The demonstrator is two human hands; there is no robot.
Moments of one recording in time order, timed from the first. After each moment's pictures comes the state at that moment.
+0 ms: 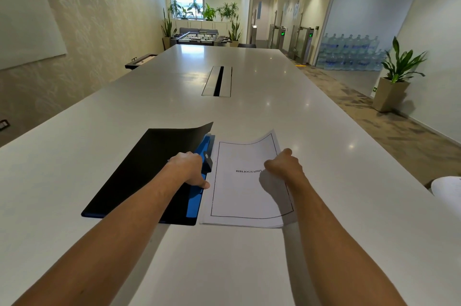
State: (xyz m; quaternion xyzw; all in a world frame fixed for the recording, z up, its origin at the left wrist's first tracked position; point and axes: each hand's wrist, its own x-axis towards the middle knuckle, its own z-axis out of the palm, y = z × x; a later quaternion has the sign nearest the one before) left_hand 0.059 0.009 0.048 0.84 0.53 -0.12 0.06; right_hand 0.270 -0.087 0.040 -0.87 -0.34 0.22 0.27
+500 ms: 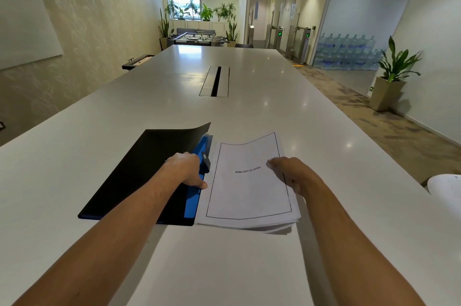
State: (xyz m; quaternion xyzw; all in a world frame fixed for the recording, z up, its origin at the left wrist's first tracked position) left_hand 0.058 0.008 0.049 0.84 0.53 -0.13 0.05; right_hand 0.297 -0.107 0.034 -0.75 -0.25 0.42 0.44
